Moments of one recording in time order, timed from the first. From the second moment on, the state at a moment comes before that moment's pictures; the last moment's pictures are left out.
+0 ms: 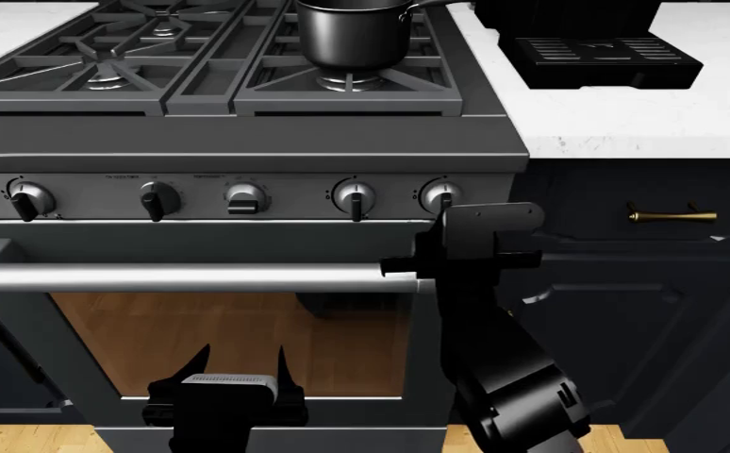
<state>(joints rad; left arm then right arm) -0.04 -0.20 0.26 -0.02 -0.20 -0.04 -0.24 0.65 0.11 -0.42 0.17 0.27 0.43 0.42</state>
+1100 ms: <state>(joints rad) -0.04 -0.22 0.28 -0.02 -0.22 -0.03 -0.26 0.72 0.25 -0.71 0.25 -0.03 0.37 0.40</state>
